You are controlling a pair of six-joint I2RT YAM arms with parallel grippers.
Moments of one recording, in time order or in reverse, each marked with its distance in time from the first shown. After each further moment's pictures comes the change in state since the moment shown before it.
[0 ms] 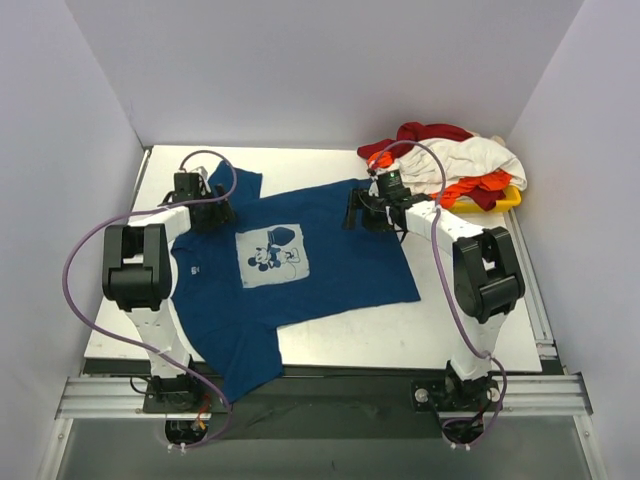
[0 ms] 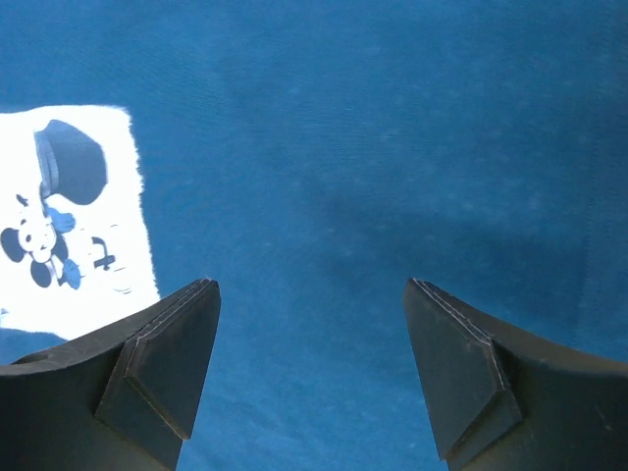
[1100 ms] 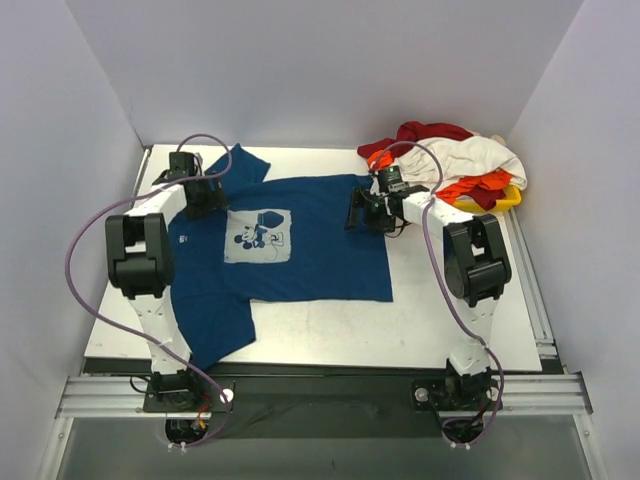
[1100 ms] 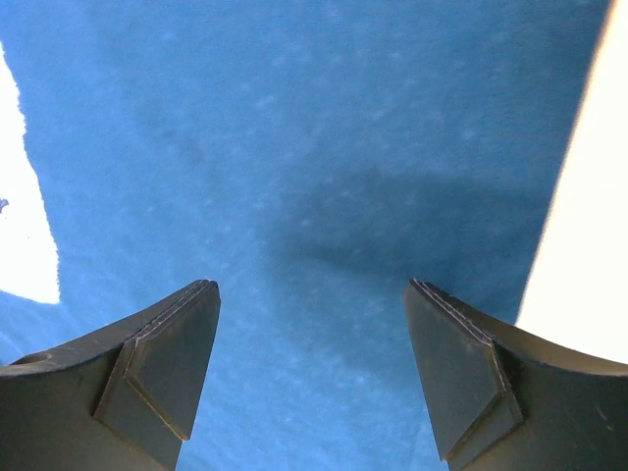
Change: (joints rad) left arm 0.042 0.197 0.391 -0.274 -0.022 0.080; right arm -0.055 0.164 0.133 -0.096 -0.051 0.006
